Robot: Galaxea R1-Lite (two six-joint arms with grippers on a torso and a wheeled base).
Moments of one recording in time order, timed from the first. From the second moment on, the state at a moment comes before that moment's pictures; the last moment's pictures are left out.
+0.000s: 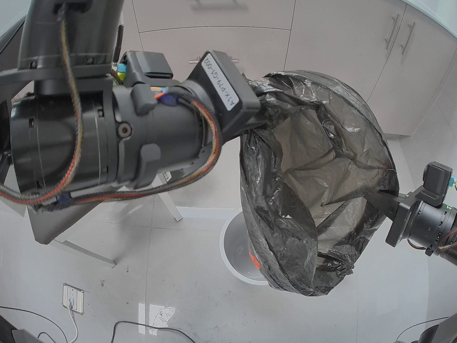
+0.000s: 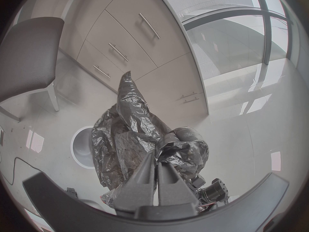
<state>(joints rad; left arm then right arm) -0.96 1.55 -1.34 0.03 0.13 -0.93 0.72 1.21 -0.54 -0.52 -0.24 0.19</state>
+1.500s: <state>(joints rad) -0.95 1.60 -1.01 -0.22 0.13 -0.79 0.74 1.39 -0.35 -0.64 -0.21 0.38</state>
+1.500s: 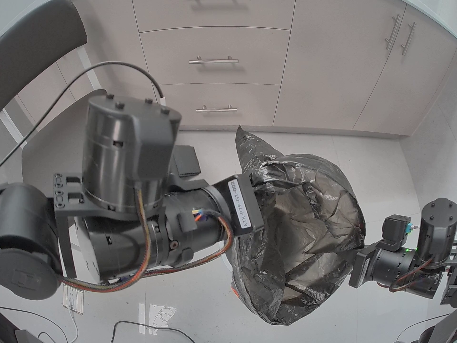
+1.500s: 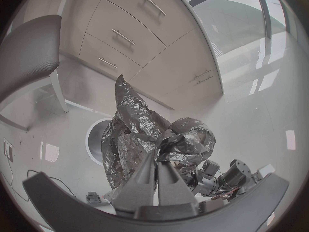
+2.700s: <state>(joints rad) -0.83 1.88 -0.91 -0.42 0.12 -0.67 0.59 2.05 -0.19 -1.51 -0.15 0.37</state>
